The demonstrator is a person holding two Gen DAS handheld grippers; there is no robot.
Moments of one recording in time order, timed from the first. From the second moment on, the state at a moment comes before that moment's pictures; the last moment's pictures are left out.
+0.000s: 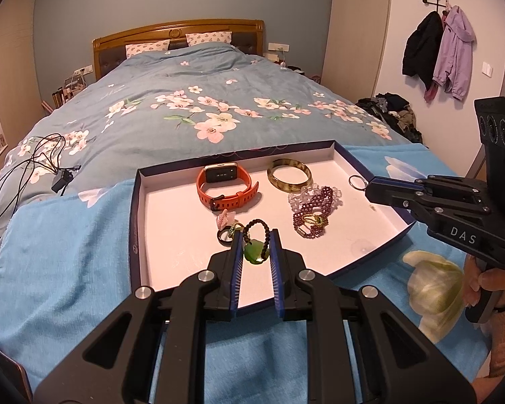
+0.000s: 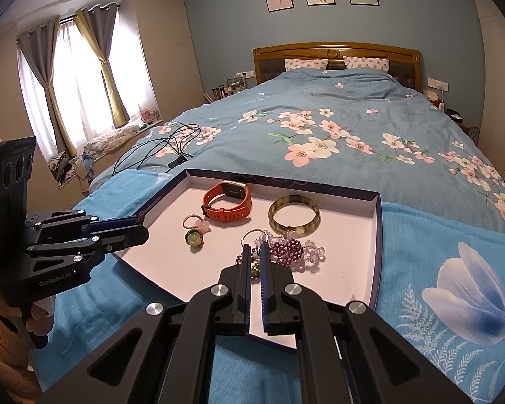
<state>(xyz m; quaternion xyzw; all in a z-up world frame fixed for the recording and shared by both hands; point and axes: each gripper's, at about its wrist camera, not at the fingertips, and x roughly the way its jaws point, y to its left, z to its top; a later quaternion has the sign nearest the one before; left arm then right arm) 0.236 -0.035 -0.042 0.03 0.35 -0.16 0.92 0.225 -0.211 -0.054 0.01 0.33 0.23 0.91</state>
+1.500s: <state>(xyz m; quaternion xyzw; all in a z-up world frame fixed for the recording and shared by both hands) 0.264 -0.042 -0.065 0.04 0.38 -0.15 0.91 0.260 -0.202 -0.078 0.00 0.37 0.22 0.90</state>
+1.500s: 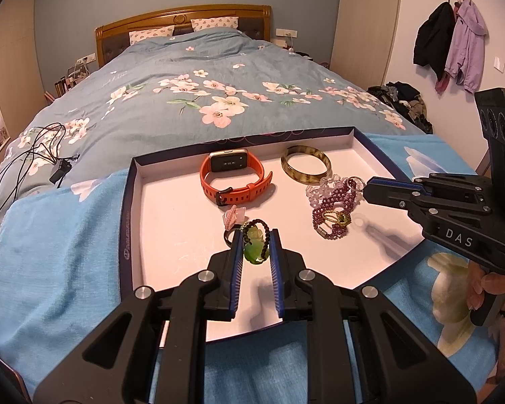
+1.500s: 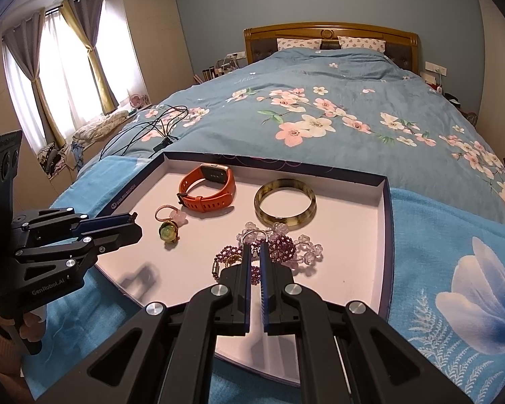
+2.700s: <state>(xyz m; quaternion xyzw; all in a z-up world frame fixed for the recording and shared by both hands) 0.278 -0.046 -0.082 0.03 0.41 -0.14 0.90 0.271 -0.192 -0.093 0.00 0.40 0.21 0.89</state>
